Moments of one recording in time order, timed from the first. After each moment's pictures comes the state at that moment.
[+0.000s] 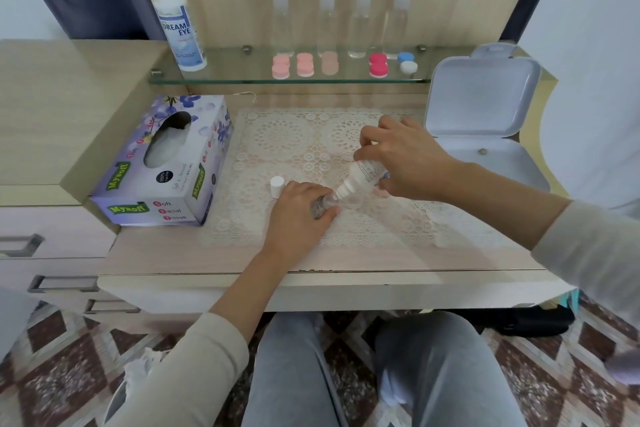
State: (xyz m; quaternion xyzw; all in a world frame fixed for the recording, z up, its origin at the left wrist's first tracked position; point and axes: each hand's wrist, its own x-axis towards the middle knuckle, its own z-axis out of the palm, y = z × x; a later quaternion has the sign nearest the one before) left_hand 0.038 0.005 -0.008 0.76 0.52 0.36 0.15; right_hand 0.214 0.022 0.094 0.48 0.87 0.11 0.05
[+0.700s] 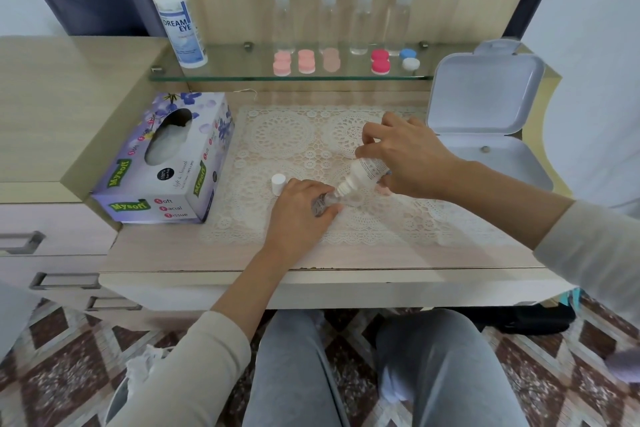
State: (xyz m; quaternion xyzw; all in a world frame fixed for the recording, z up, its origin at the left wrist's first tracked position) left_hand 0.037 0.005 -0.009 0.75 0.53 0.36 0.16; right_hand 0.212 0.021 0.093 0.49 0.86 0.11 0.05
